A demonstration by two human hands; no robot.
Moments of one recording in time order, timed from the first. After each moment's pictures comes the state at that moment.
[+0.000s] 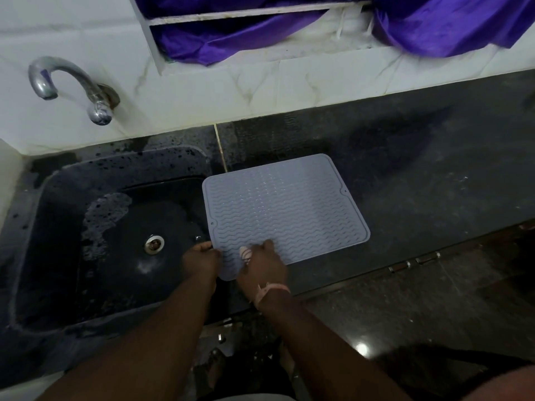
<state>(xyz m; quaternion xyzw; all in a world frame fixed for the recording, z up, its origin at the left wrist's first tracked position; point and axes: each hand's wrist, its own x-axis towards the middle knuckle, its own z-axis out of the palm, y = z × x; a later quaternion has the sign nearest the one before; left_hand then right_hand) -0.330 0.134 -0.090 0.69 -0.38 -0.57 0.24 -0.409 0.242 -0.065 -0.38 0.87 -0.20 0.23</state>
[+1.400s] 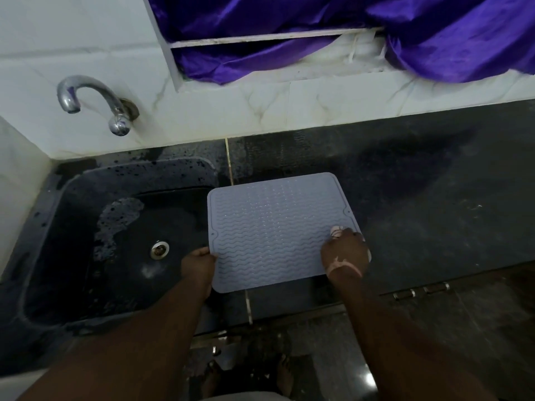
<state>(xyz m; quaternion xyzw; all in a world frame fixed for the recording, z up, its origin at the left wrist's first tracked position) -0.329 0.117 -0.099 0.66 -0.35 -0.63 0.21 -0.589 0.279 -0.073 -0.20 0.96 -0.17 0.05</state>
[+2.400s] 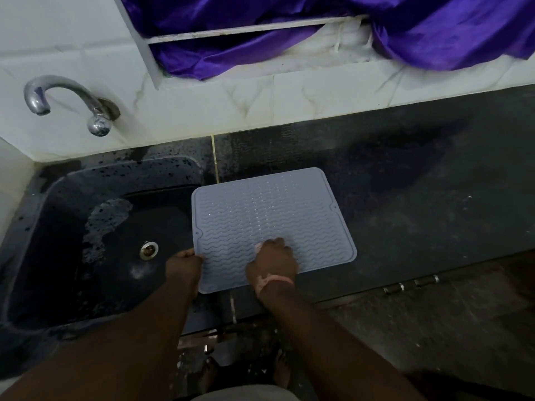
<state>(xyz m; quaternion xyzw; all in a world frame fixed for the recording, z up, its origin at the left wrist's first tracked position) -0.341 0.125 -0.100 0.70 -0.37 -0.56 0.24 -0.486 0.249 -0.047 -0.37 0.89 -0.13 0.21</state>
